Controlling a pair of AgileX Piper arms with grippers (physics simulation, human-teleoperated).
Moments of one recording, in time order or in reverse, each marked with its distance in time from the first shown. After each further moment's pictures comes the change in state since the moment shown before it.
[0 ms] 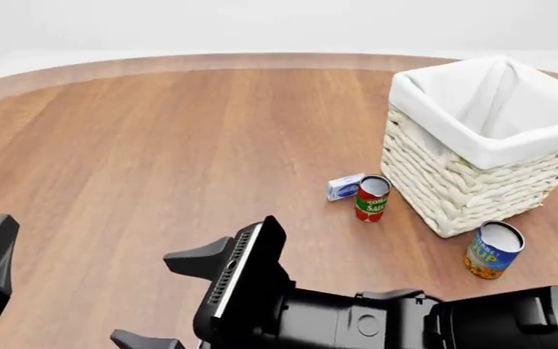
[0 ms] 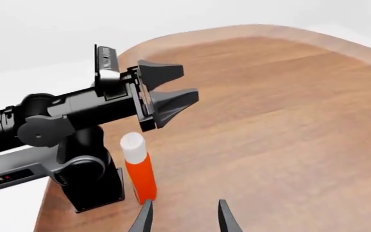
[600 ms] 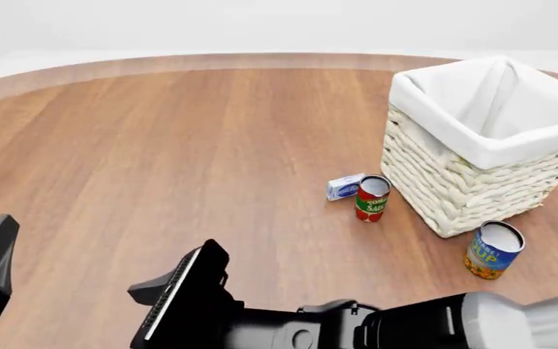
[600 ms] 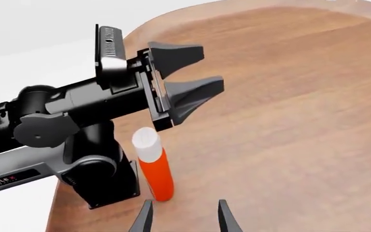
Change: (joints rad) left arm 0.000 0.000 0.000 0.000 0.000; right arm 0.056 0.141 -0.130 0.090 0.056
